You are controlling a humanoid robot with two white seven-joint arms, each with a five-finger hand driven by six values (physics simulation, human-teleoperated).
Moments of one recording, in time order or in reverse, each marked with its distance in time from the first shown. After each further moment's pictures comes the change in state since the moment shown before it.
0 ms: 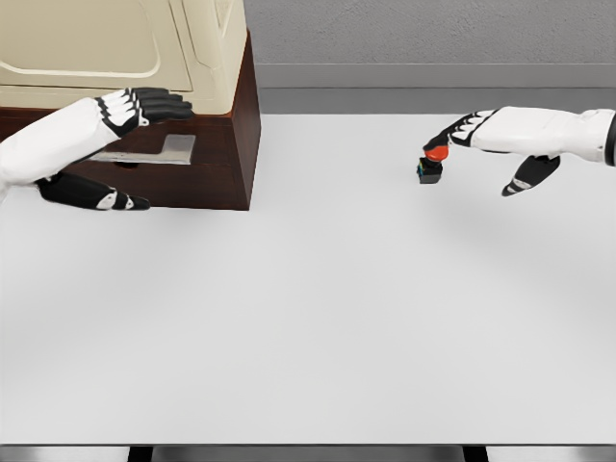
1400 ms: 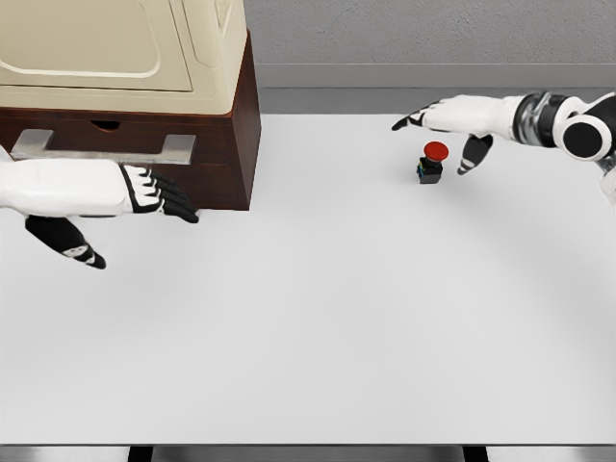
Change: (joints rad) left arm -0.671 0.186 -0.745 -0.002 0.118 -0.001 -0.356; right arm -0.069 0.329 0.026 0.316 0.244 0.154 0.000
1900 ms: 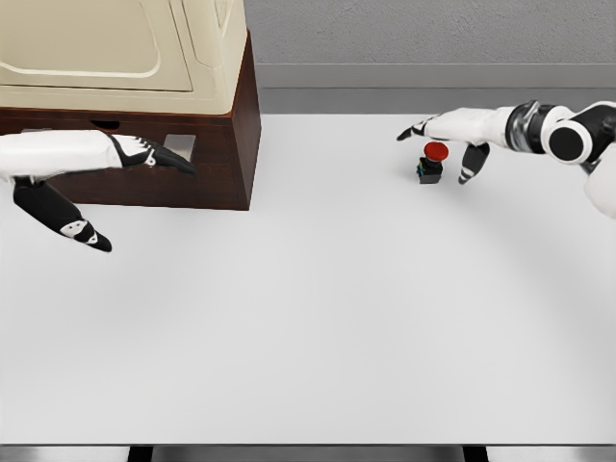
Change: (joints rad) left arm 0.003 0.014 0.040 0.001 0.327 0.151 -0.032; right arm -0.014 0.069 0.012 0.159 0.034 -0.007 0.000
